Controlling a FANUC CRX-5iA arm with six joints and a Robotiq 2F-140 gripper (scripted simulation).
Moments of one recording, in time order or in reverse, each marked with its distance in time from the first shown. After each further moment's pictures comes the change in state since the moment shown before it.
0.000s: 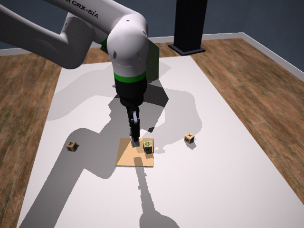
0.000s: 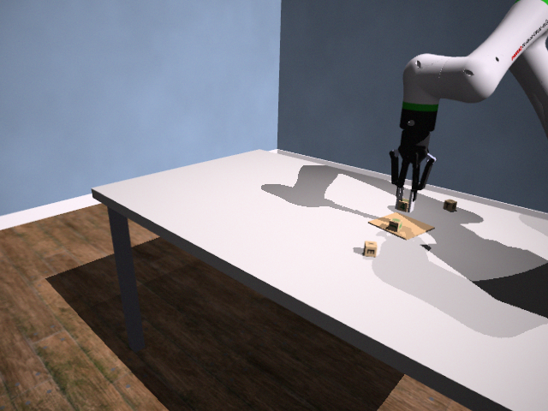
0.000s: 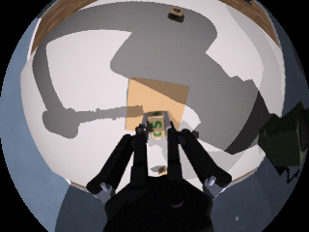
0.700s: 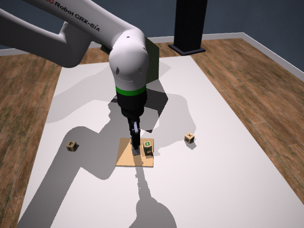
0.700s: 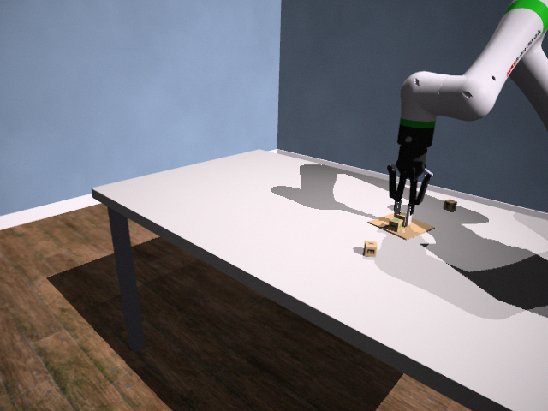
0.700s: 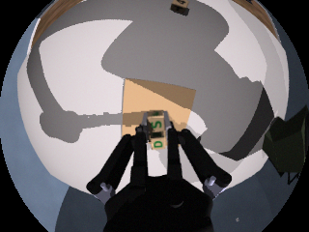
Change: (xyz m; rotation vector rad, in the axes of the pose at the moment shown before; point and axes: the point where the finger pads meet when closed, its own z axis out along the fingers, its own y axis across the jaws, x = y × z) arm 0.000 -0.001 0.044 0.001 0.001 0.001
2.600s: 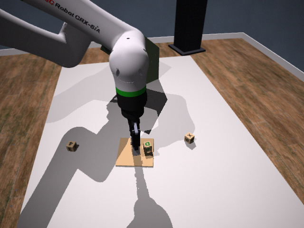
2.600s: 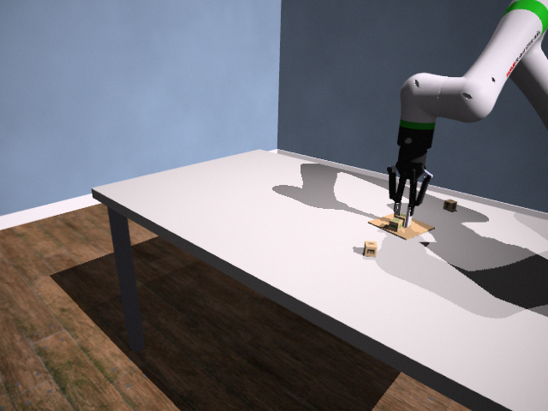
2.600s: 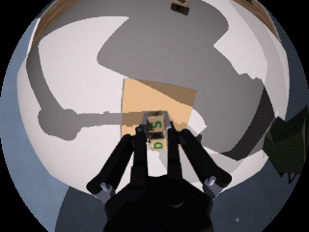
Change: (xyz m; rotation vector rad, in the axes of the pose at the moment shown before) arm 0.000 0.000 0.004 0.000 0.000 0.000
